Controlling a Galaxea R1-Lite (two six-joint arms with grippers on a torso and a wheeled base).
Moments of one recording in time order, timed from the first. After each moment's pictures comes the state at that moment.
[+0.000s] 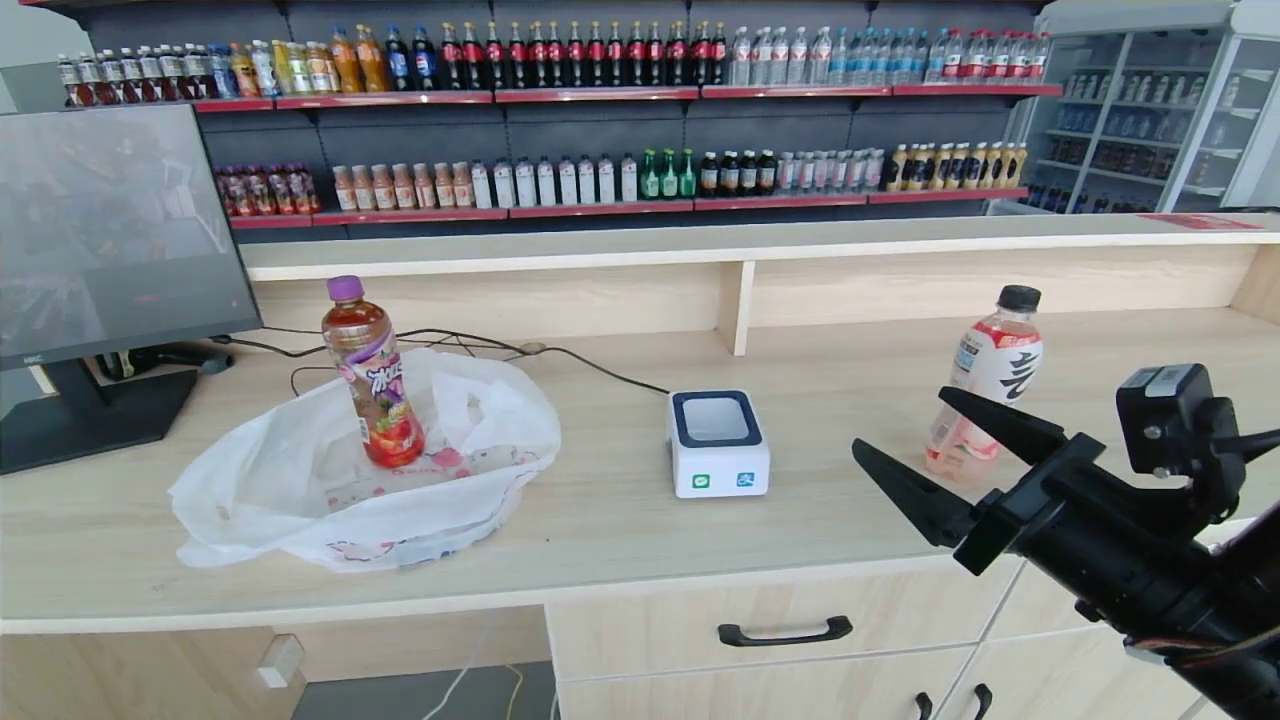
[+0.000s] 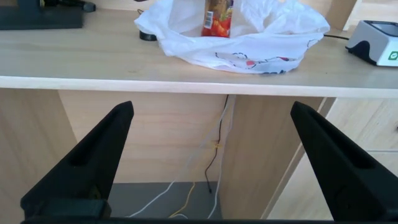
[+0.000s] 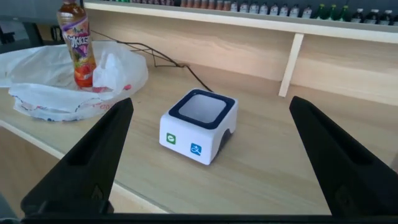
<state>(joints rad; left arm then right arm) 0.00 0.00 0.00 0.00 0.00 0.00 0.46 1.61 -0.20 -1.57 0.10 -0.05</state>
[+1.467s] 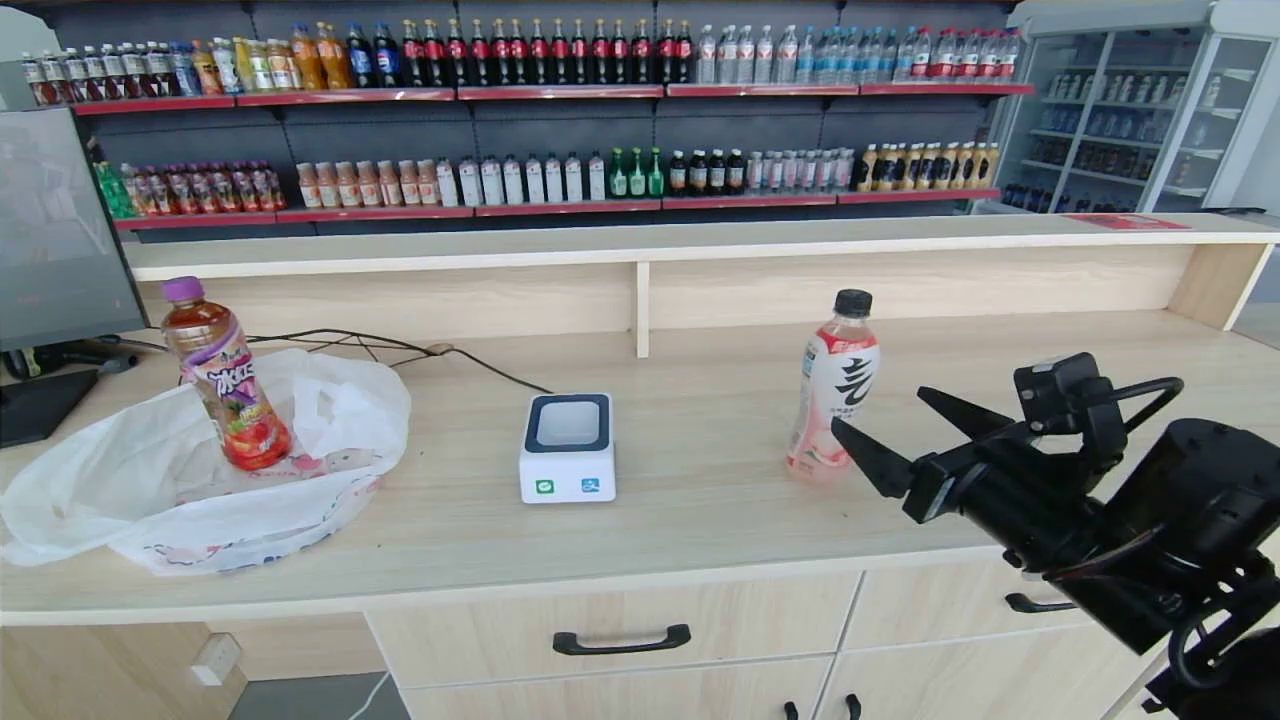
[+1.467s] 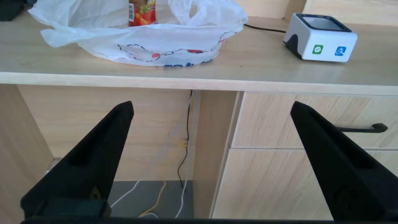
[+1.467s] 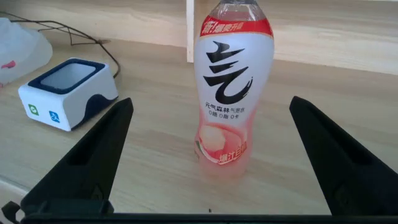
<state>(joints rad) 0.00 0.00 0.00 0.00 0.00 0.00 0.37 1.81 -0.32 -1.57 0.05 -0.02</state>
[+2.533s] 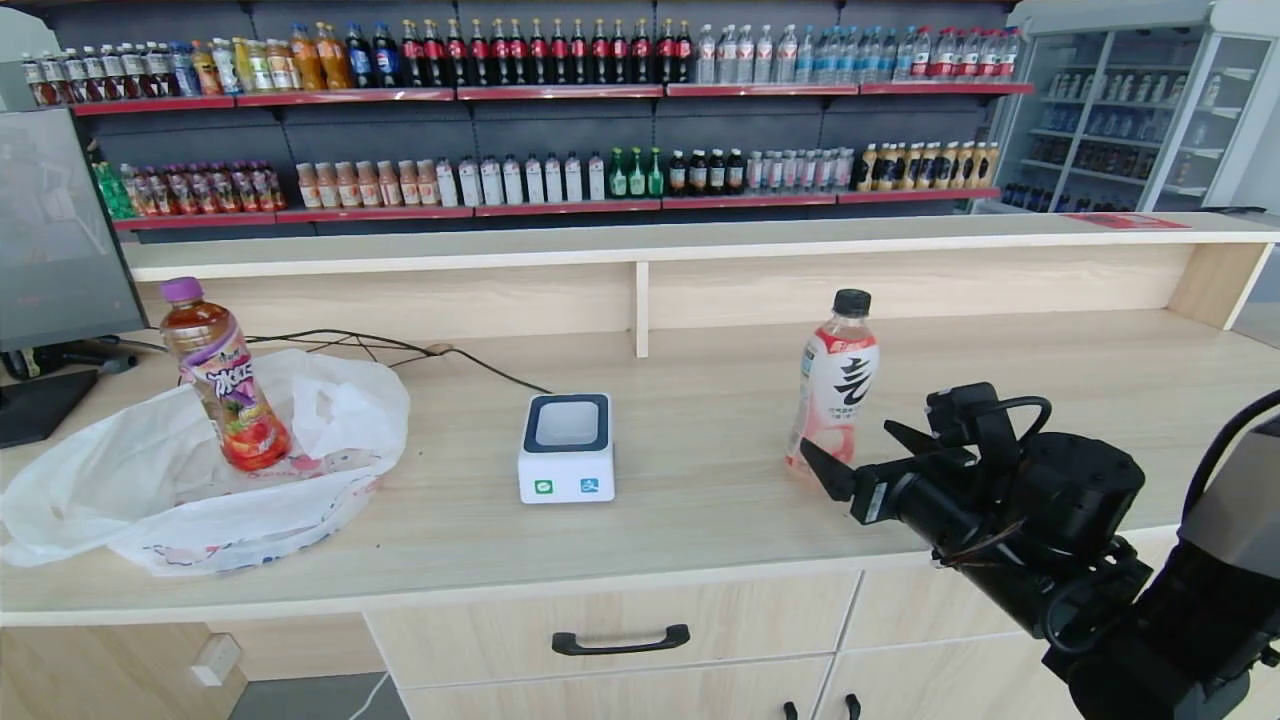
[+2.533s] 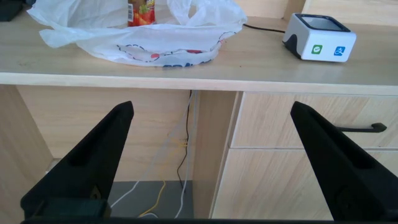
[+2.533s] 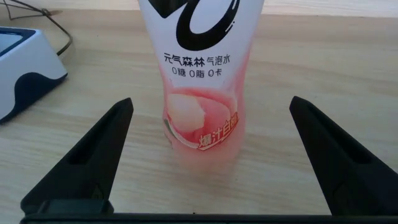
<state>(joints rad) 0.00 0.00 0.00 0.00 0.00 0.00 0.38 2.02 -0.42 -1.57 -0.07 0.02</state>
